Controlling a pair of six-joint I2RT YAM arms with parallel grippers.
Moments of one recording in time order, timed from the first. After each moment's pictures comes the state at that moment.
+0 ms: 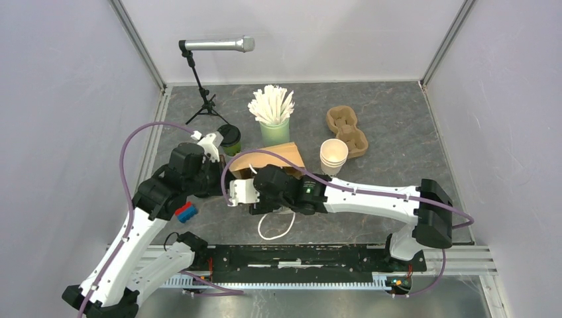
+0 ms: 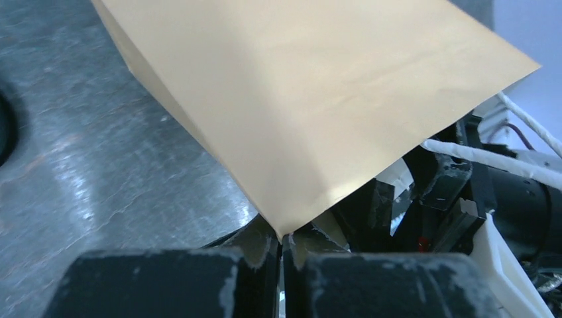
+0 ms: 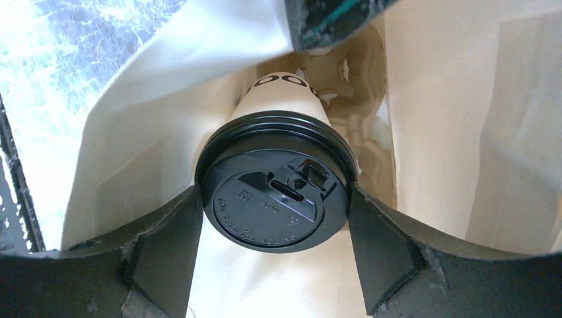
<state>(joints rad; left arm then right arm) -0.49 0.79 1.01 -0.95 0.18 -0.53 1.28 1.60 1.30 -0.46 0.25 -0.55</state>
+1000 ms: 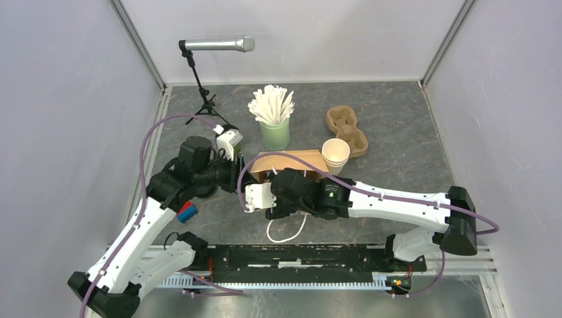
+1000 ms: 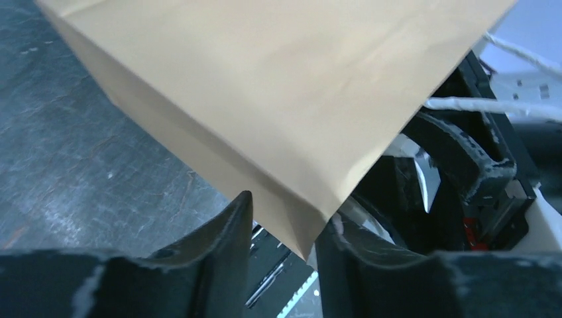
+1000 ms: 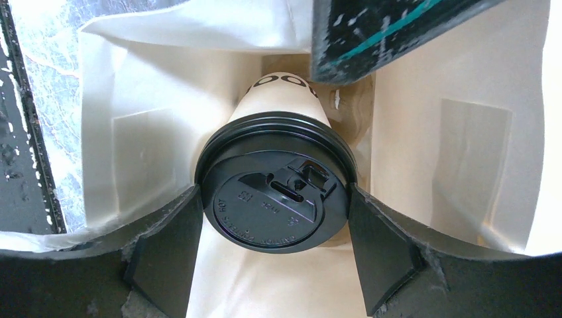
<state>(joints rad) -0.49 0.86 0.95 -0.74 0.50 -0.33 1.29 1.42 1.22 -0.59 0.29 -0.56</state>
